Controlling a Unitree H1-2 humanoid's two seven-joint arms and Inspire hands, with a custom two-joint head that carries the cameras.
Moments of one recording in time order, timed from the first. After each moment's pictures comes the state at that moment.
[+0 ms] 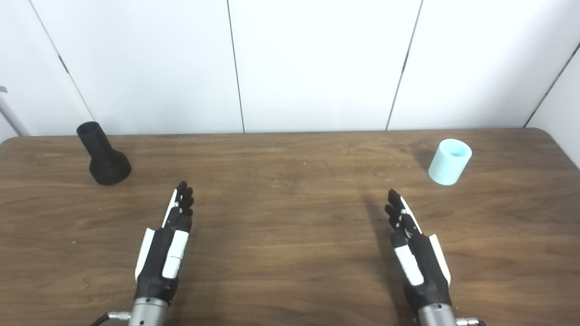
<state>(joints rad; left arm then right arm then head) 0.09 0.02 -0.15 -0.24 0.15 -0.03 0.14 0.13 -0.09 -0.07 -0.24 0.08 0.02 0.07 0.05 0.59</state>
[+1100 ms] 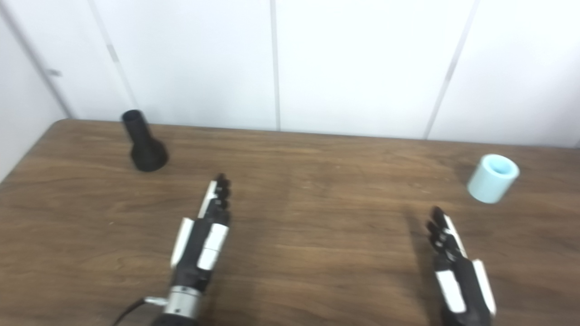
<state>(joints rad) 0.11 -0.05 -0.17 -0.21 0.21 -0.09 0.15 0.14 -0.12 -0.10 -0.20 0.12 -0.10 0.10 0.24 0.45</state>
